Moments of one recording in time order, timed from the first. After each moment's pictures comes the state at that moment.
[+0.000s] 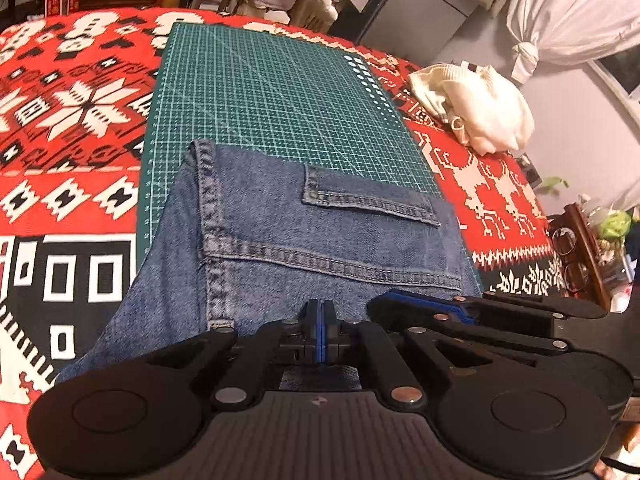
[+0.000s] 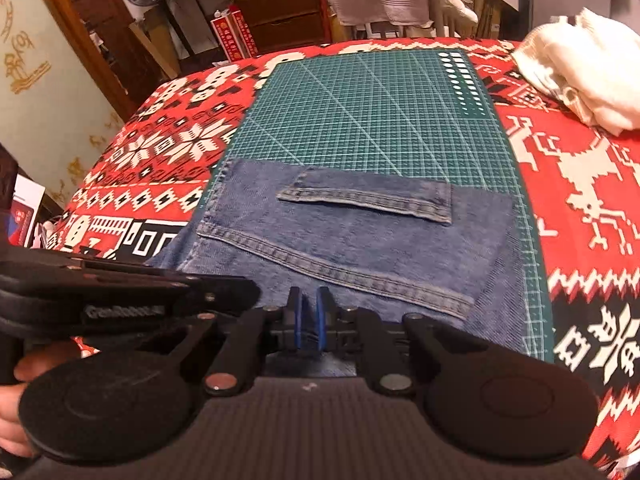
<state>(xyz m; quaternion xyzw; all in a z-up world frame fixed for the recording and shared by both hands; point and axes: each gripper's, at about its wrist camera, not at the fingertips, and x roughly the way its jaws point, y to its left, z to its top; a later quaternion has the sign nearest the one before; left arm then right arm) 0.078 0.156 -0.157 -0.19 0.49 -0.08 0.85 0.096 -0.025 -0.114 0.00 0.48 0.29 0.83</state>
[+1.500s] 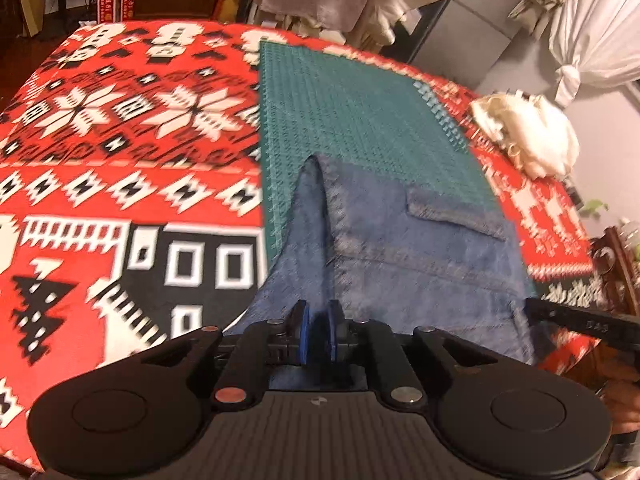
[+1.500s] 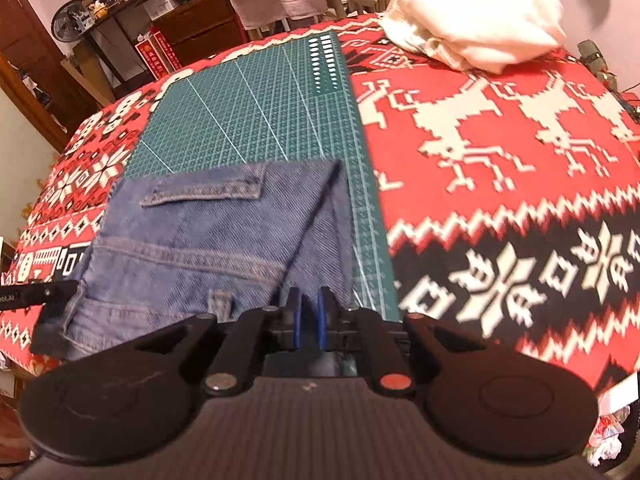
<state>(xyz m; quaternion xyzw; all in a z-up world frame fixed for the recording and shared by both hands) 0.044 0.207 -0.156 -0.17 0.49 0.00 0.86 0.110 -0.121 -0.131 0.05 0.50 0.19 0.84</state>
